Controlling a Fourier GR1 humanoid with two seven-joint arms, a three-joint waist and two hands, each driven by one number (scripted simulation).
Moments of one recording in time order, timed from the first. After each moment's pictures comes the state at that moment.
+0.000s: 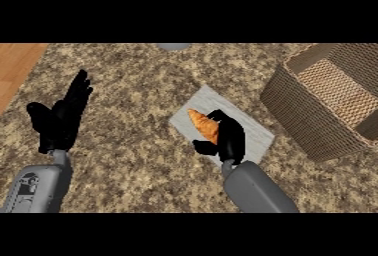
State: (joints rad) left arm -0.26 0.20 0.07 -1.45 -0.02 0.08 0.16; right arm -0.49 0.00 0.55 -1.00 0.53 -0.67 0.62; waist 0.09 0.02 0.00
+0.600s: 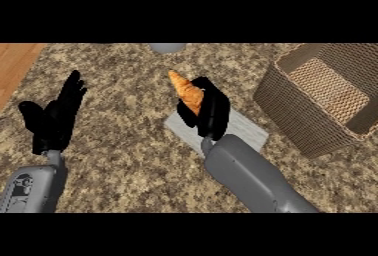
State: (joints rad) left arm -0.26 0.22 0.09 -1.46 -0.02 0.09 0.18; right arm -0.78 -0.01 0.67 -0.94 0.45 -1.04 0.64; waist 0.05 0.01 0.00
